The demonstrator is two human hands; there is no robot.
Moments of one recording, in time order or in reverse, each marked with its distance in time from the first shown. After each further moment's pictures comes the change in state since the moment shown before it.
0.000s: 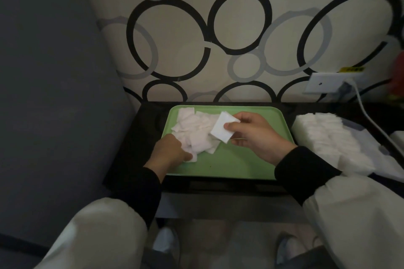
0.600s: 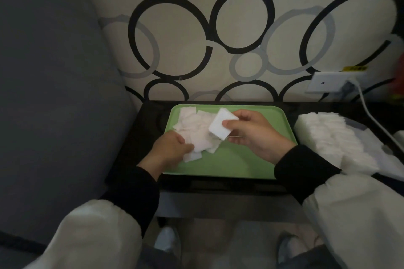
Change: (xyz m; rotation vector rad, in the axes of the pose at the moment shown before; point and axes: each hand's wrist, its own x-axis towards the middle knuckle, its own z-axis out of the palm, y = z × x) left_hand 0.007 -0.007 -0.007 -0.087 -0.027 0.073; right_hand 0.000 -0.002 0.006 0.075 -0.040 -0.003
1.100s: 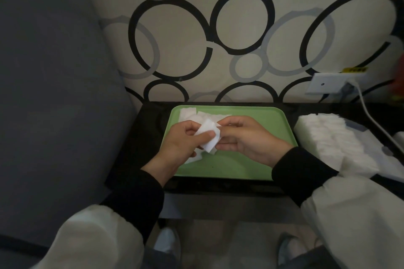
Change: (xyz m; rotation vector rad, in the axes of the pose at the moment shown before) left_hand -0.026 0.030 0.008 -0.496 -0.048 0.232; right_hand 0.001 0.003 0.009 0.055 -0.178 0.079
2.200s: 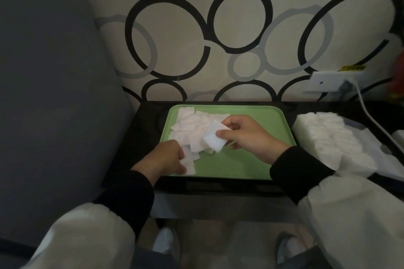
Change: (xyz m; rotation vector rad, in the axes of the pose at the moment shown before) left_hand 0.013 -0.029 -0.030 0.936 -0.209 -0.215; right_hand 0.007 0.007 -0.014 -0.469 0.139 -0.113
